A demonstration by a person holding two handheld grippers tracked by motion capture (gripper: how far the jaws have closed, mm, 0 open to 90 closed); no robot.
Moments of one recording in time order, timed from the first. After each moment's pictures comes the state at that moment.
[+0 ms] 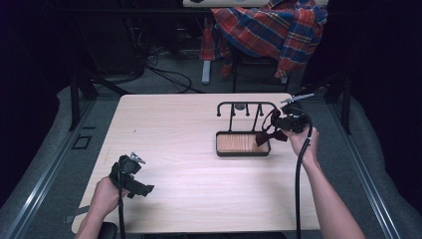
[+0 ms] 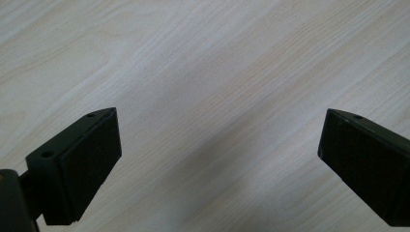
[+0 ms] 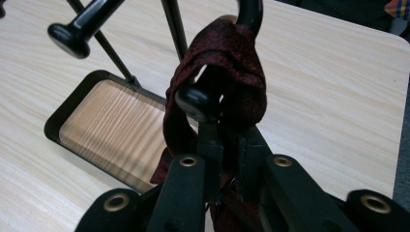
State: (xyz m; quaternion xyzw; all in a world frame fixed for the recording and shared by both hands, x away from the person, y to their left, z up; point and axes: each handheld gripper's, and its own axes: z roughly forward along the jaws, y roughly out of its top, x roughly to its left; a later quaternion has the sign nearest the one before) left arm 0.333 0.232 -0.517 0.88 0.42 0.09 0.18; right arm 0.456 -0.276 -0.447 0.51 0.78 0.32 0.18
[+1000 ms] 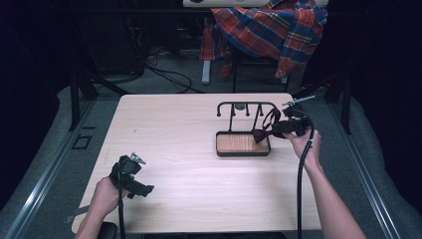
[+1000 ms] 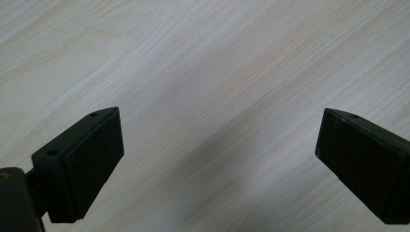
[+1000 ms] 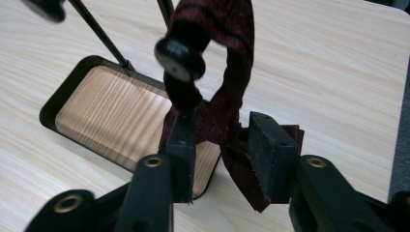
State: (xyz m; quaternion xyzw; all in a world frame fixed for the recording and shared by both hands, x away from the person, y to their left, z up) left arm 0.332 0.231 -0.516 0.89 0.42 0.09 0.18; right arm 0.451 -0.280 -0.451 0.53 0.78 0.30 0.16
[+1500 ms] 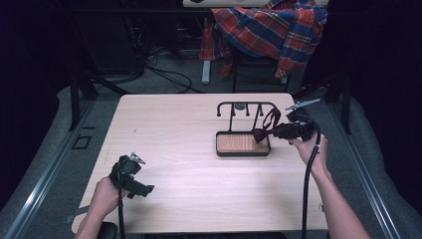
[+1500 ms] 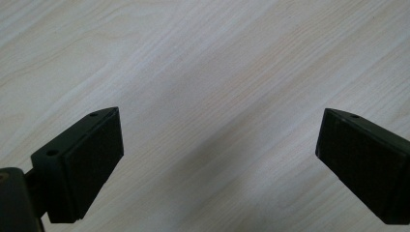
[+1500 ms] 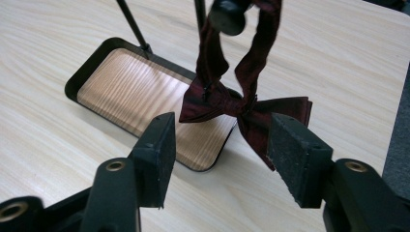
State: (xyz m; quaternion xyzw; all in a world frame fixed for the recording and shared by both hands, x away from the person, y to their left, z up) left arm 0.331 0.231 -0.515 0.89 0.42 0.09 0.19; right arm 0.425 -0.284 -0.439 0.50 0.80 0.30 0.16
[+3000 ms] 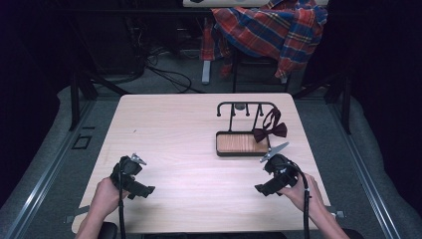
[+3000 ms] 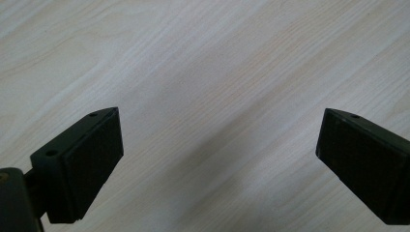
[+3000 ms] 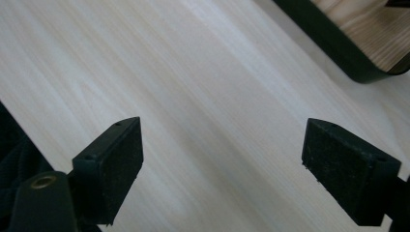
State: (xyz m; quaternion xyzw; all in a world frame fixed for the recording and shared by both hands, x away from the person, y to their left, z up) left arm 0.331 0.229 -0.517 0.89 0.42 0.08 0.19; right arm 0.318 -0.219 -0.479 0.36 0.91 0.20 0.08
